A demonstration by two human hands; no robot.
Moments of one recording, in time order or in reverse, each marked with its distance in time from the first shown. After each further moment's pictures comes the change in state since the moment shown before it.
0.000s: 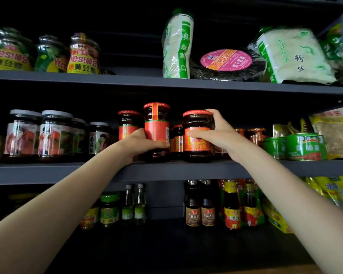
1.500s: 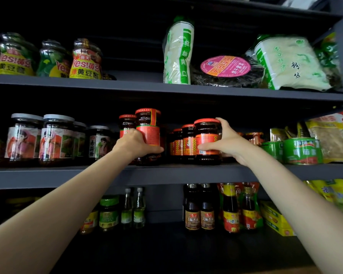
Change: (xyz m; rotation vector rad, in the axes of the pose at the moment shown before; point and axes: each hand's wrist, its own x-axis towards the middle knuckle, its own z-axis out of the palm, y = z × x) left_hand -0.005 0.008 -0.008 0.644 0.199 -0.011; right_hand 0.004 0.011 -0.016 -0.091 -0.021 0.133
